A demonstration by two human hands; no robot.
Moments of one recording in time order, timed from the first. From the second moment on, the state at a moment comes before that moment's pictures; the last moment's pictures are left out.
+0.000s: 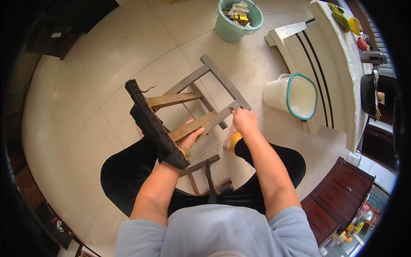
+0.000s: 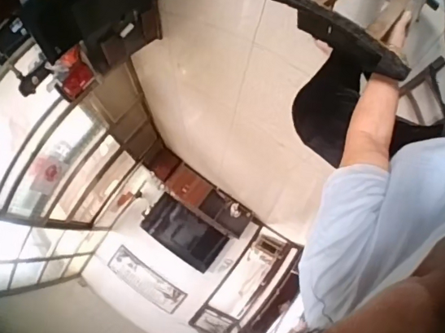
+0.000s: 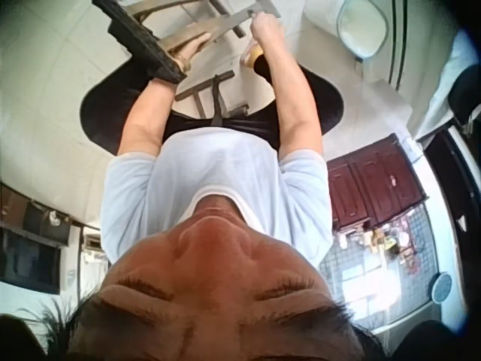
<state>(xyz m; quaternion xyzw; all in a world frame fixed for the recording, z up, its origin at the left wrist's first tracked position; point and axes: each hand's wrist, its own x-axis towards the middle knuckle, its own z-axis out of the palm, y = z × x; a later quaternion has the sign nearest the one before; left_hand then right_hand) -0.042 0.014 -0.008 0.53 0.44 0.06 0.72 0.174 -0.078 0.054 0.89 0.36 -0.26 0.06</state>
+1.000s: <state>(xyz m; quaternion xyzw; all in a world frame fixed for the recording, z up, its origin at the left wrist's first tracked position) -0.044 0.022 0.018 0.51 0.48 -0.07 0.71 0.147 -0.076 0.028 0.70 -0.11 -0.48 -0.51</state>
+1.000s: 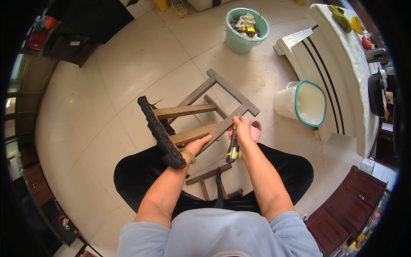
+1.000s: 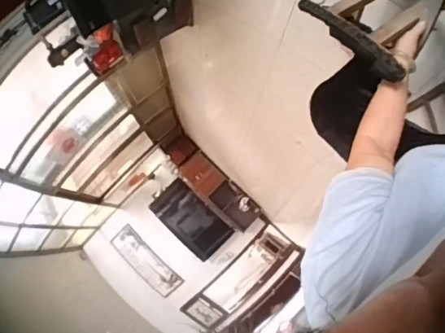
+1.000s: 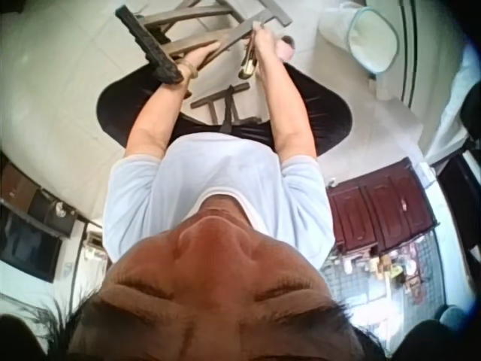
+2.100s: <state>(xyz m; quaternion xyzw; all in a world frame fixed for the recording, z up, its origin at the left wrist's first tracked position) -0.033 0.007 0.232 0.92 0.14 0.01 0.37 0.147 -0.053 0.012 0.63 -0.24 -0.46 -0.58</state>
